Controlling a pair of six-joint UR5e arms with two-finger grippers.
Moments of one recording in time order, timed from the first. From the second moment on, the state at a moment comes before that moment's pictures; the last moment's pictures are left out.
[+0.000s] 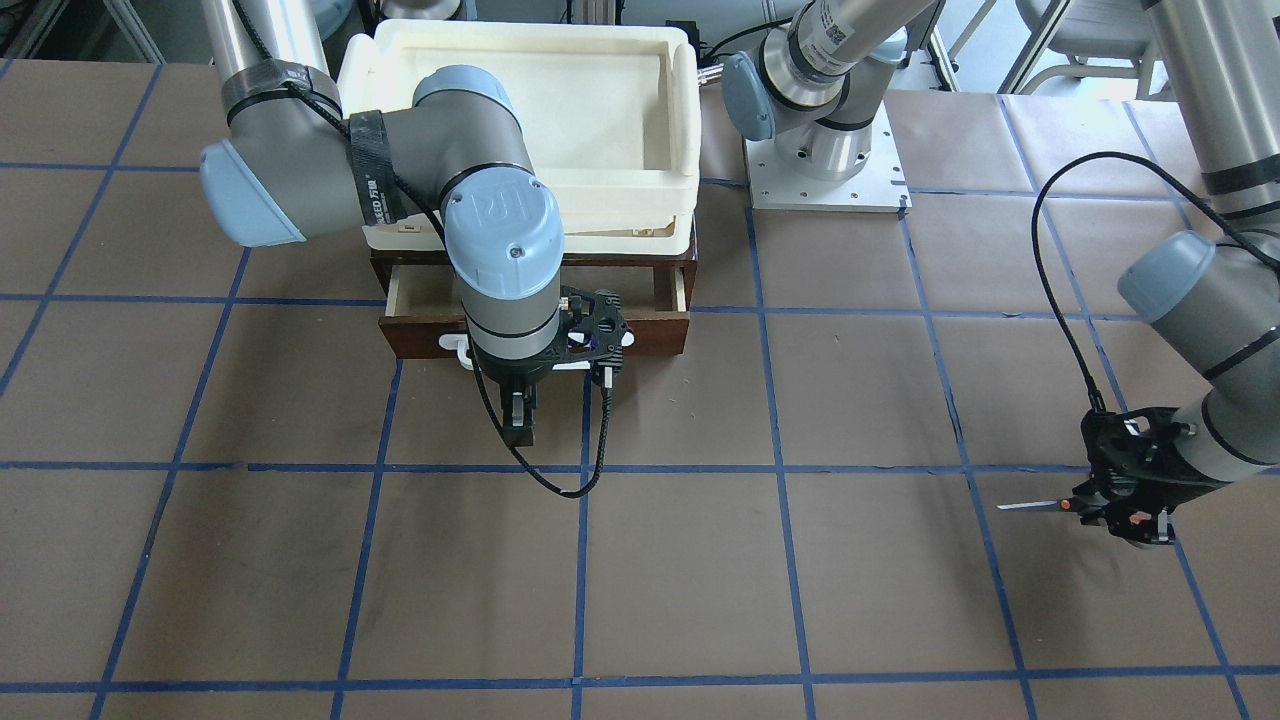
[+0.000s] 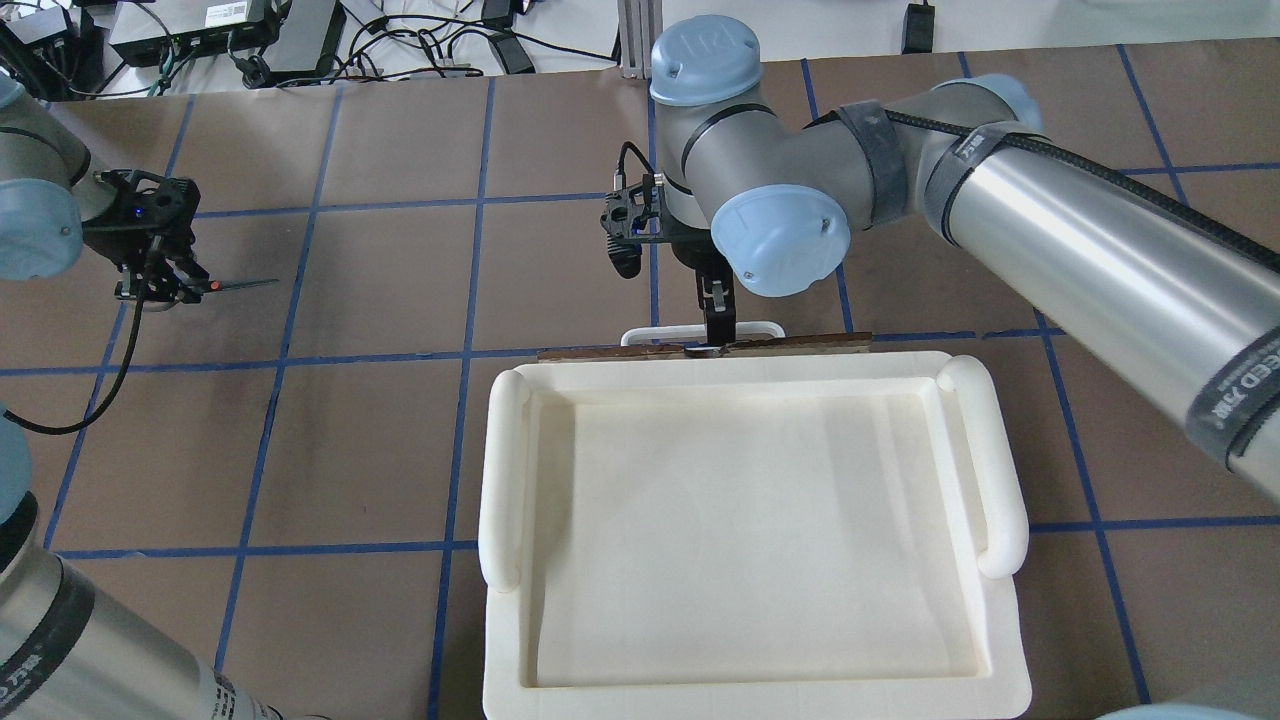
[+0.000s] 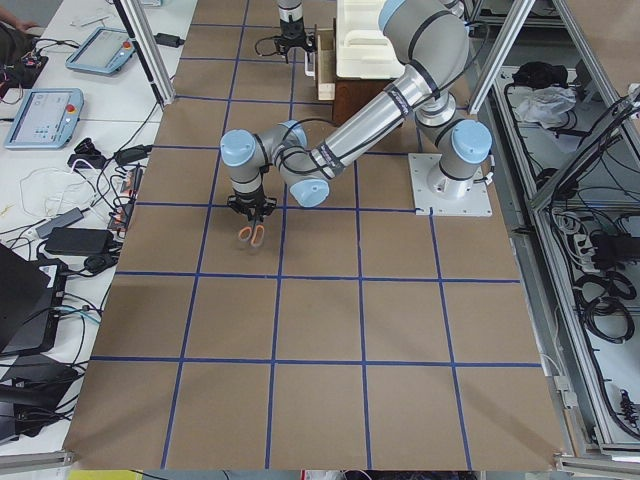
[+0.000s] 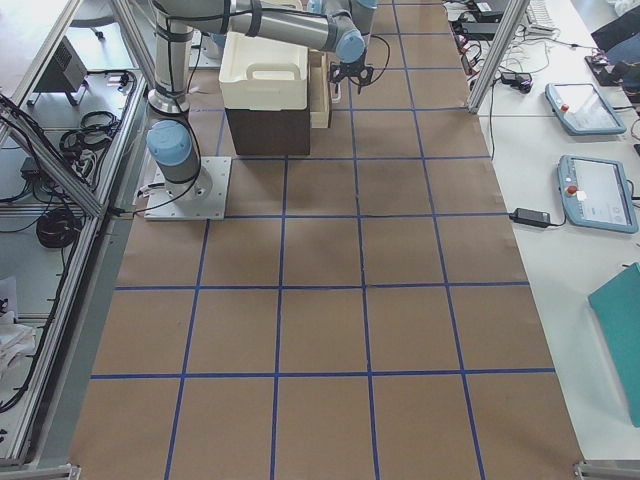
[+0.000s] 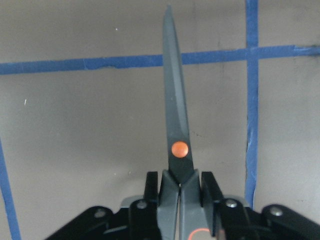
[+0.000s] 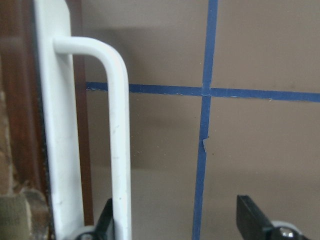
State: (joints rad) left arm -1.07 -2.06 -1.60 -1.07 1.57 2.11; right arm 1.89 -1.19 1.58 -1.88 -1.60 -1.30
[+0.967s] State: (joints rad) left arm -1.15 -1.99 -1.60 -1.16 1.57 2.06; right arm 1.88 -1.15 1.53 -1.93 -1.60 -1.32
